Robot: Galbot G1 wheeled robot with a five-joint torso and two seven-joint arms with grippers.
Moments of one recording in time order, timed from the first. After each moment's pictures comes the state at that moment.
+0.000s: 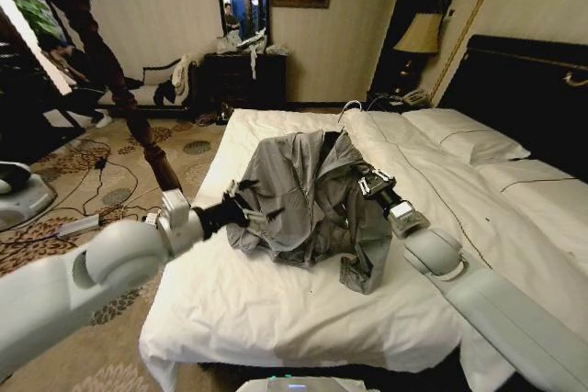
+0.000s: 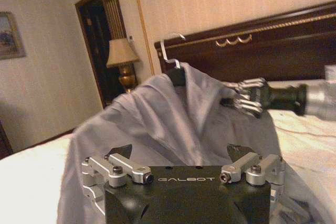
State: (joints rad) left arm 0.58 -0.34 0.00 -2.30 -1.12 0.32 0.02; right arm -1.01 0.64 0.27 2.07 0.16 -0.20 0.19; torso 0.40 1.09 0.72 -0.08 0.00
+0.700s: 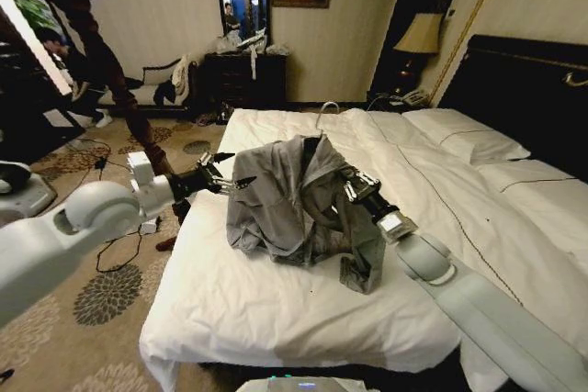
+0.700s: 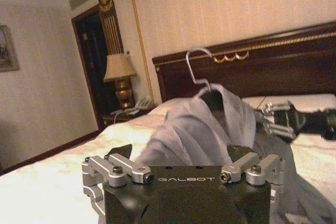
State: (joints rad) left arm 0.43 -0.29 0.02 -2.03 -1.18 0.21 0.33; right arm -0.96 0.69 0.17 2.07 0.02 -0.08 0.15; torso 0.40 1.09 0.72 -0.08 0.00
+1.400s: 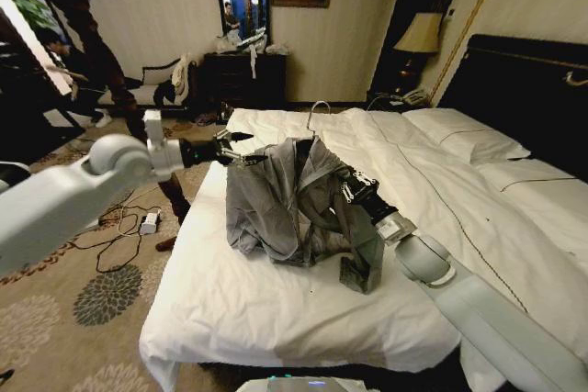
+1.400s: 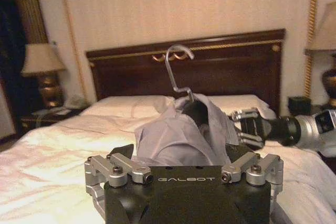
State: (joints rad) left arm -0.23 -0.49 0.62 -1.70 -1.25 0.25 0.68; right arm -1.01 0.69 0.24 2.07 -0.07 -0.01 0.13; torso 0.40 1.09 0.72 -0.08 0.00
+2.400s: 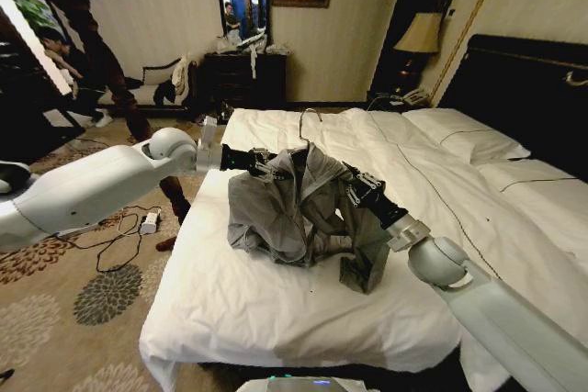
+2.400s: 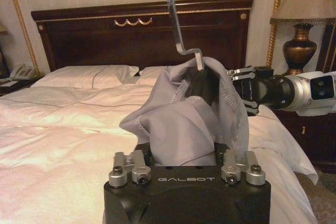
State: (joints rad) left arm -0.41 -0.65 0.92 -1.59 -1.24 0.24 0.74; right arm -1.08 0.64 0.31 2.09 -0.22 0.13 0.08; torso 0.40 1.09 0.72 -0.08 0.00
